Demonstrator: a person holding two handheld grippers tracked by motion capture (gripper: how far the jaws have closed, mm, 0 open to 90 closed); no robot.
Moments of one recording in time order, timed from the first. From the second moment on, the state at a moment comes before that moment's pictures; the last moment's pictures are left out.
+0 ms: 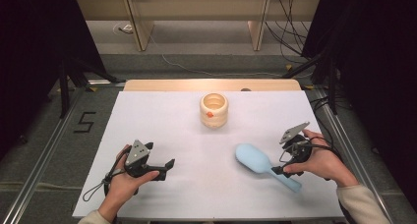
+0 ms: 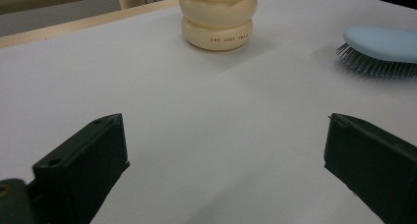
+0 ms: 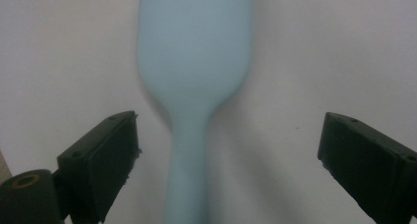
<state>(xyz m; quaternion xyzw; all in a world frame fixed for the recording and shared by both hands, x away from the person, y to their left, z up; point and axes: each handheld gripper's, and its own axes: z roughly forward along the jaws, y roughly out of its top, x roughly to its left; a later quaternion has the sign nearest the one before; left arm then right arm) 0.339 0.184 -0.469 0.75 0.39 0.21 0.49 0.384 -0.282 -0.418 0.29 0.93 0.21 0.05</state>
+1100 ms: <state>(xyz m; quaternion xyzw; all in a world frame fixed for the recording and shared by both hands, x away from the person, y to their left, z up) 0.339 0.184 -0.469 0.75 0.39 0.21 0.49 0.391 -0.236 -0.455 0.27 0.96 0.04 0.02</state>
